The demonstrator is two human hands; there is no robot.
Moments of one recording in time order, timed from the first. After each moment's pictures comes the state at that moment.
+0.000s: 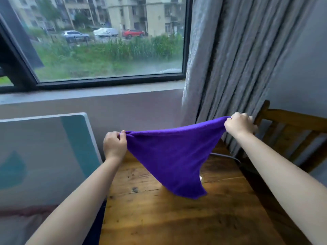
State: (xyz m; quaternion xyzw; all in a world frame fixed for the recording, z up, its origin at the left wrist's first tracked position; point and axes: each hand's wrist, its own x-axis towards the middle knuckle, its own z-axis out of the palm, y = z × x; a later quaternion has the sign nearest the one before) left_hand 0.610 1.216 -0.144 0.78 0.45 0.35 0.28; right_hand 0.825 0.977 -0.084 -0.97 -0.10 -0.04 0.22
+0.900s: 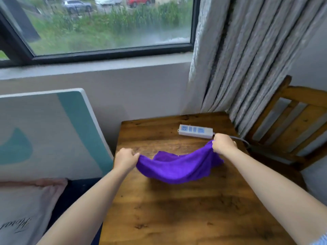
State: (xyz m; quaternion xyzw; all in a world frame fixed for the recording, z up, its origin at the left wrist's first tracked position) left_hand 0.585 1.180 -0.224 0.83 0.50 -0.01 0.24; right_hand 0.802 0.988 -0.208 -0.96 -0.18 0.18 0.08
